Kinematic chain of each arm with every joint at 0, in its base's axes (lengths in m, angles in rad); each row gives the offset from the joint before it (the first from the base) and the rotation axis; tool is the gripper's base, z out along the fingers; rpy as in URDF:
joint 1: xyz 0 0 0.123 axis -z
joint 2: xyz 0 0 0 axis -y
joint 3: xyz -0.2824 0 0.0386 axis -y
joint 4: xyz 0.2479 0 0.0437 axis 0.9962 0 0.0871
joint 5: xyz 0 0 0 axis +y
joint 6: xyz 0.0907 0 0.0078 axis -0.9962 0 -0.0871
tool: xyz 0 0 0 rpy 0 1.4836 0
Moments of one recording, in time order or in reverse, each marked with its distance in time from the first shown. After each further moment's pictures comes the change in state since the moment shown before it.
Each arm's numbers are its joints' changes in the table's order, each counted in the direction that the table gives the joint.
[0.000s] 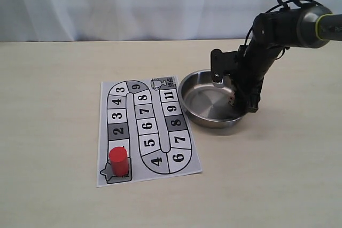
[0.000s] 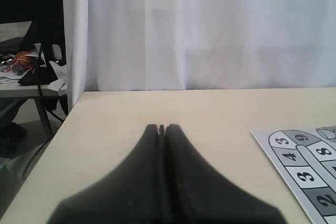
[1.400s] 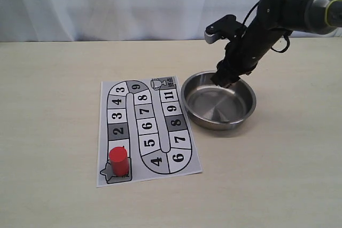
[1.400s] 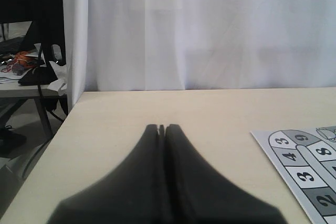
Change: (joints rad) left arm 0.000 0.000 0.000 0.000 0.000 0.000; right arm 0.000 0.050 0.061 0.176 0.028 -0.699
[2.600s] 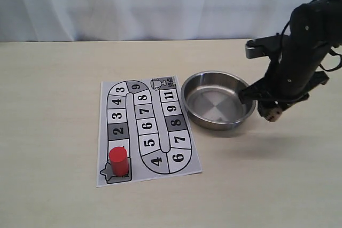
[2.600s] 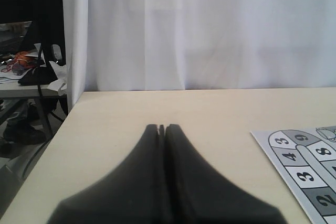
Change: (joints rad) left arm 0.000 0.000 0.000 0.000 0.000 0.000; right arm 0.000 0.301 -0.407 -0.278 0.084 -0.662
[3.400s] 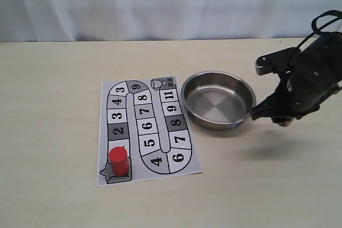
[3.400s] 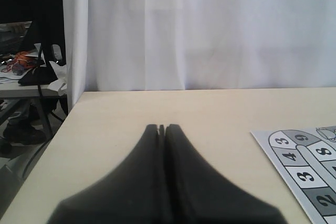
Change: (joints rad) left arm 0.000 0.000 0.000 0.000 0.000 0.000; right arm 0.000 0.024 -0.203 -0.287 -0.296 -0.214
